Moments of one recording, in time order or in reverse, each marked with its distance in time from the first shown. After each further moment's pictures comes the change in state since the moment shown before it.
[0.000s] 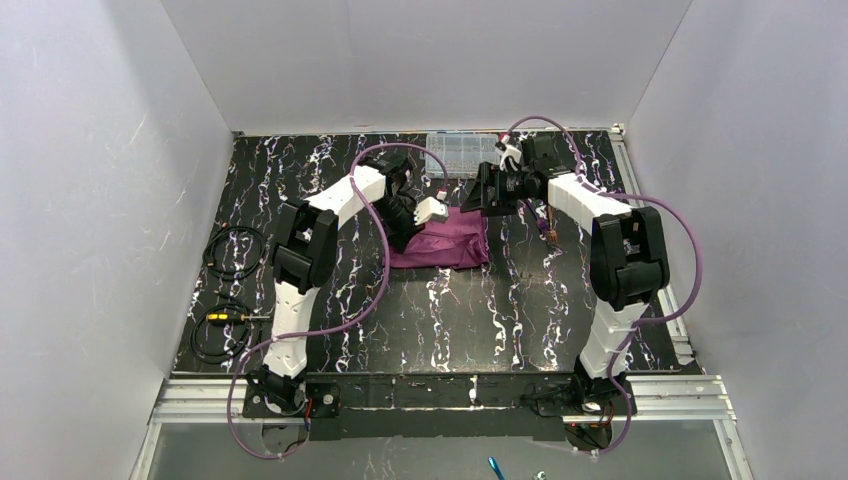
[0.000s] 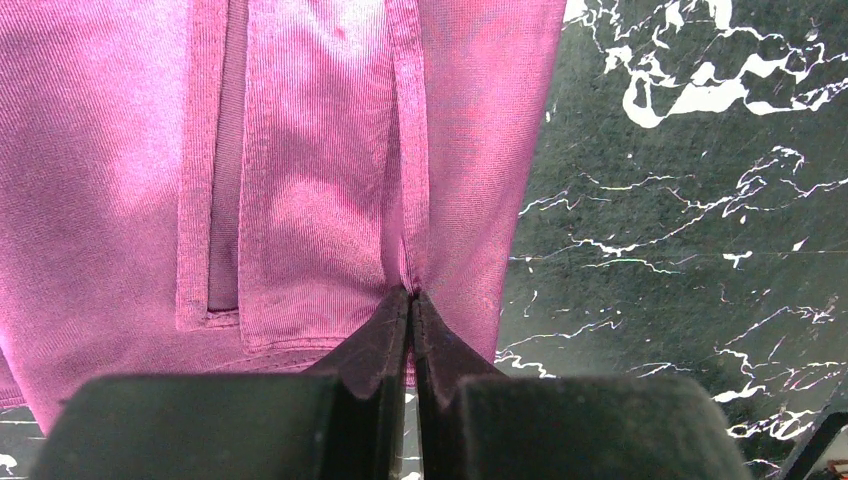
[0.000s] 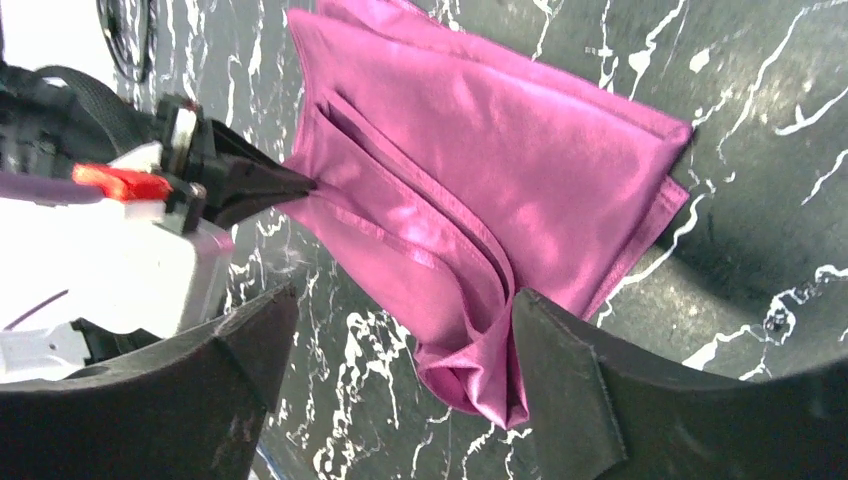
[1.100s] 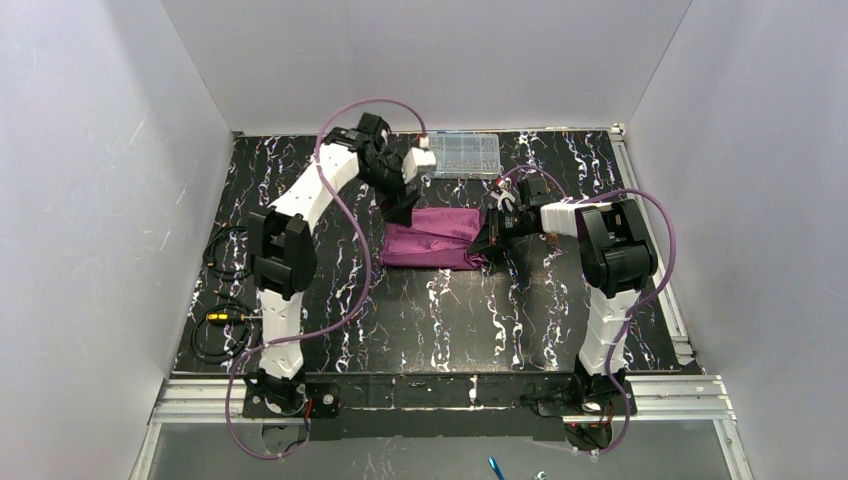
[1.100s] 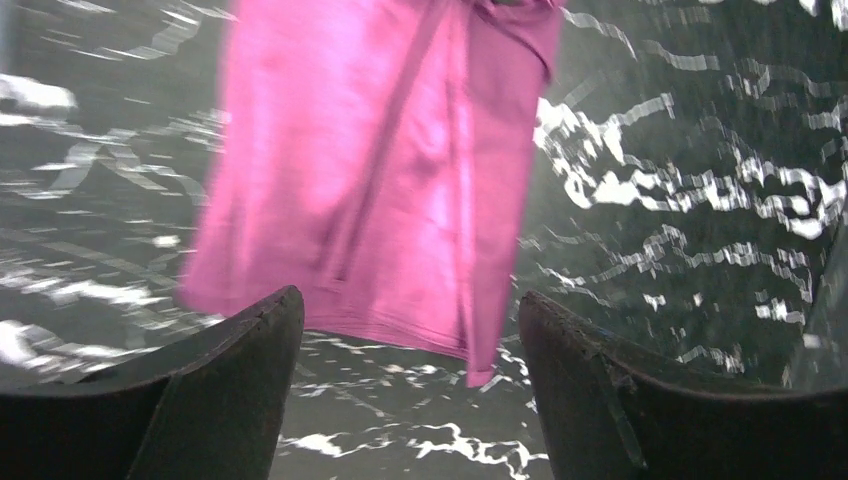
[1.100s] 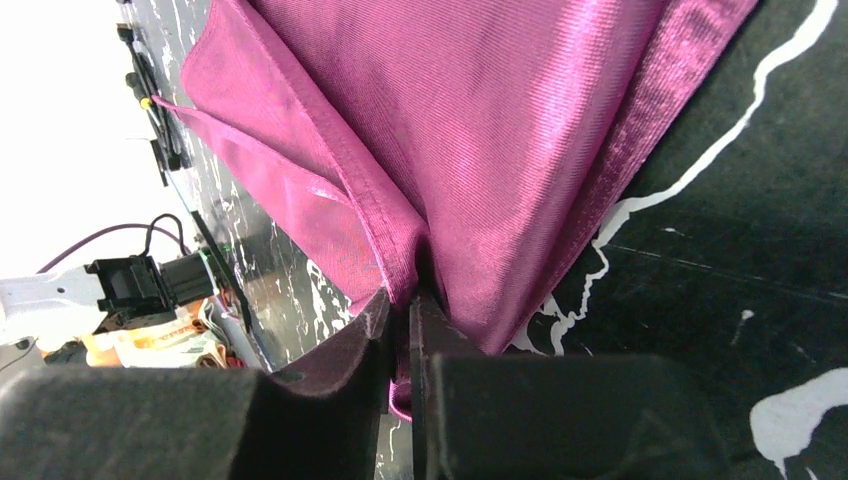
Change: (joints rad) left arm 0.099 -0.134 0.177 0.036 0.211 -0.138; right arm -0.014 0.118 -0.241 0.183 -0.151 0.058
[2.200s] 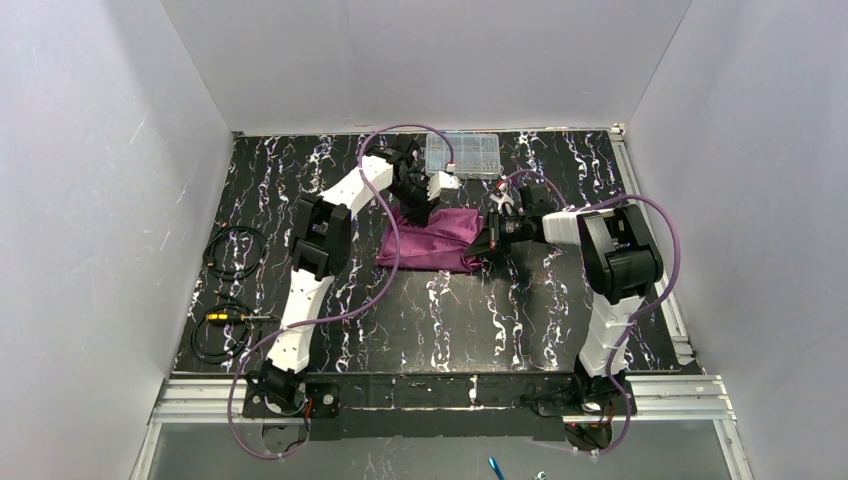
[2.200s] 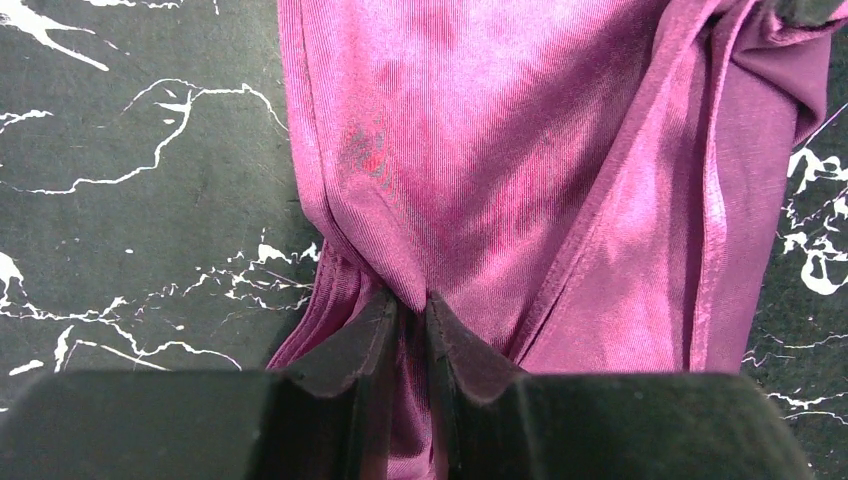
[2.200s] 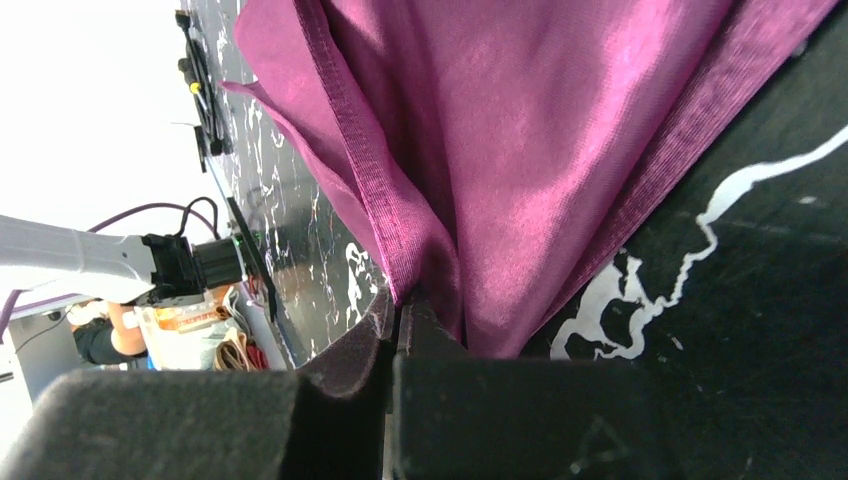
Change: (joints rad) left arm -0.075 0.375 0.163 0.084 -0.054 0.138; right arm 0.013 -0.059 -0.115 0.166 -0.082 0.077
